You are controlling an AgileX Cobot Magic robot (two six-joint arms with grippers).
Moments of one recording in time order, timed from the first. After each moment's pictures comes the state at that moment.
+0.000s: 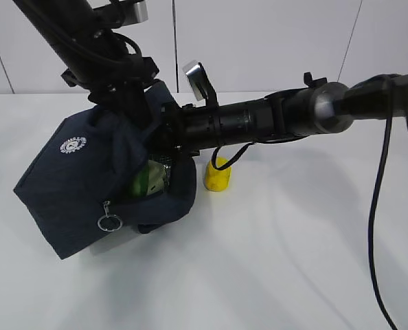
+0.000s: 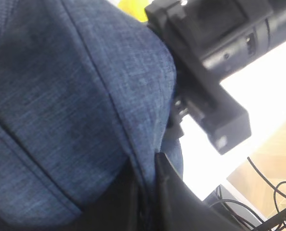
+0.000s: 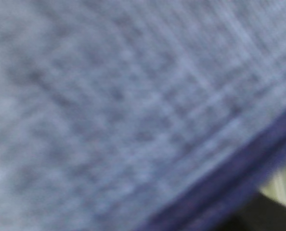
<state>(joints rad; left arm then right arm) -0.43 1.93 -1.72 -0.42 1.19 0.21 0.34 2.40 -1.69 1.70 1.12 -1.15</state>
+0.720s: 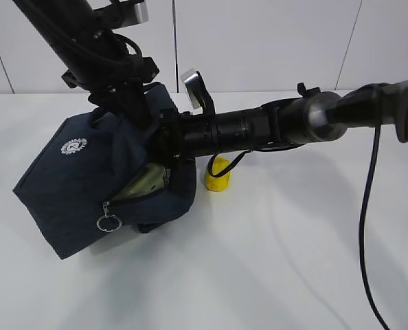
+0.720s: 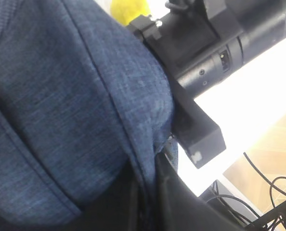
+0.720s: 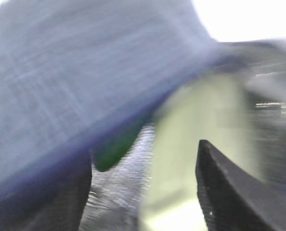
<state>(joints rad) -0.43 1.93 -1.72 -0.43 1.20 0.21 0.34 2.43 -1.69 1.73 1.15 -1.16</state>
